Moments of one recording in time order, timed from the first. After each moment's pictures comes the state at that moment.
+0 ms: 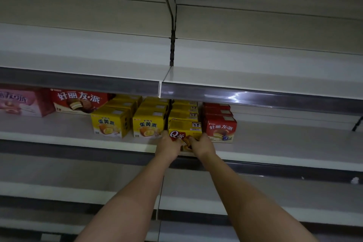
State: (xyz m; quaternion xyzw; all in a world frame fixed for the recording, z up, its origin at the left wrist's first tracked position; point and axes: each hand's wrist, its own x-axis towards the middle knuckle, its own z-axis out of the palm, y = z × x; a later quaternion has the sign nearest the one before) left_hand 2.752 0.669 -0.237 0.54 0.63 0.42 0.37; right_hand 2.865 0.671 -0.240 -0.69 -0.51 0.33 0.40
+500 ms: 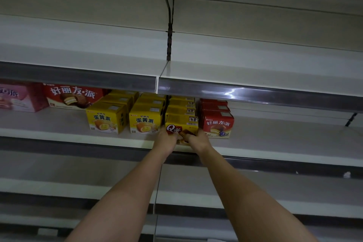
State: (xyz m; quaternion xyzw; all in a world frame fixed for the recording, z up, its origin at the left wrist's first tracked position) left_hand 2.750 0.671 -0.234 0.53 0.59 0.43 0.43; right_hand 2.863 0.669 -0.236 -0.62 -0.50 0.42 0.43
